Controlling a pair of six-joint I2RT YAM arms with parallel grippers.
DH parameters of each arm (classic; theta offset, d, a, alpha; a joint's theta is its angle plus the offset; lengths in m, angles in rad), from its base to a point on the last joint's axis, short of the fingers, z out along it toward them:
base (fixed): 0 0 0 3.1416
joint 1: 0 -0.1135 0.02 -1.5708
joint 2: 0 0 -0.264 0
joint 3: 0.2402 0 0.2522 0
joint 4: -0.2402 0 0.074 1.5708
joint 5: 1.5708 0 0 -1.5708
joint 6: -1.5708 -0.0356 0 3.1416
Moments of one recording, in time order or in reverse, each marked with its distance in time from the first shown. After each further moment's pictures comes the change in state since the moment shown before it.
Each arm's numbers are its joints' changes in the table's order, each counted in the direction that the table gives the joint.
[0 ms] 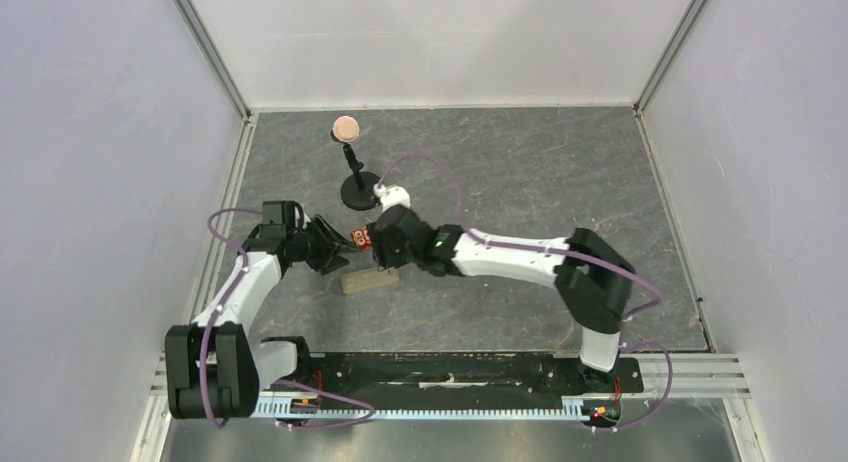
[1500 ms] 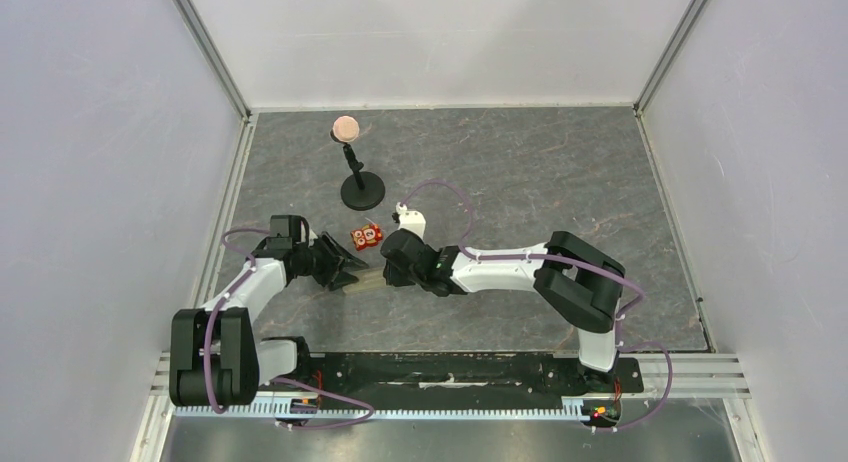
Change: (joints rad) left arm 0.000 -0.029 -0.104 0.063 0.082 0.049; right arm -0.008 0.004 -0.203 0.204 -0.032 -0.308
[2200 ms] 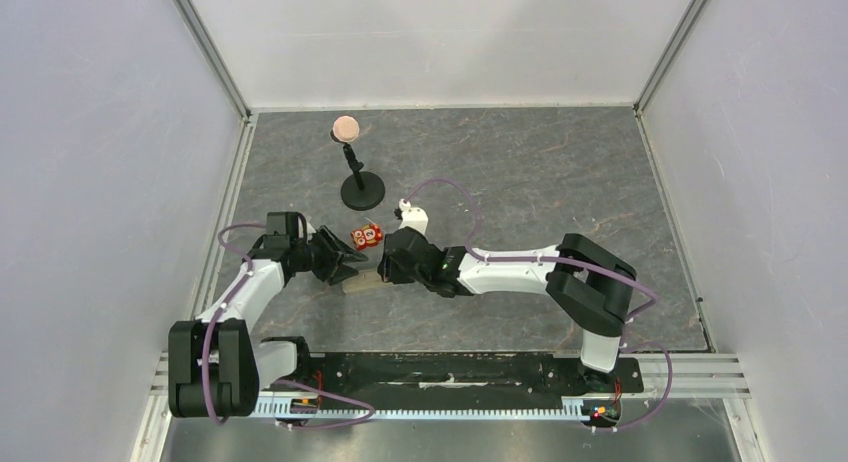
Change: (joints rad) left arm 0.000 0.051 0.027 -0.005 0.019 0.015; right arm 0.000 0.060 -0.033 0.052 0.001 -0.012
